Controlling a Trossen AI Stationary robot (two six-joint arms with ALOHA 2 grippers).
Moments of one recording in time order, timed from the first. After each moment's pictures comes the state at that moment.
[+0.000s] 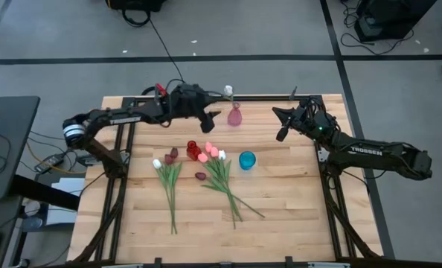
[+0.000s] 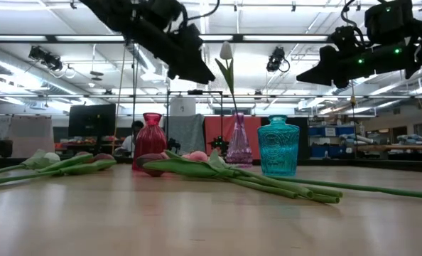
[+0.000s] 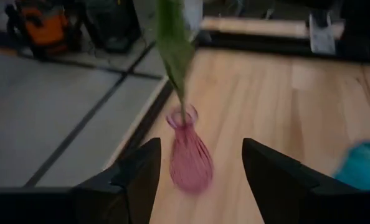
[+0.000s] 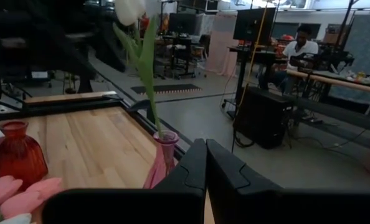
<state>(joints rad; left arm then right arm) 0.41 1.50 1.10 -0.04 -0.02 0.12 -0.56 0.80 0.22 0.57 0.08 -0.11</state>
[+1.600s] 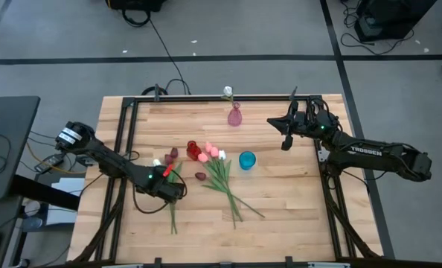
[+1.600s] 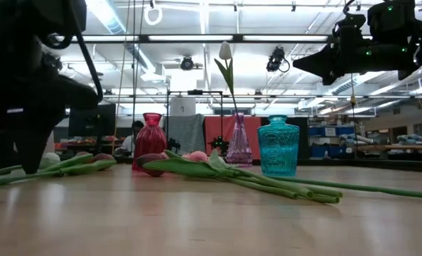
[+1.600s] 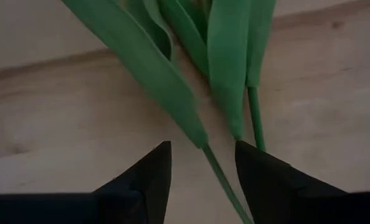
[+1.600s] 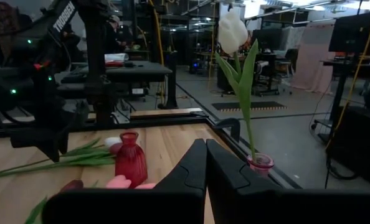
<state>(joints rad) -0.44 1.47 0.73 -0.73 -0.11 -1.86 -0.59 0.80 0.22 0.63 -0.34 -0.02</state>
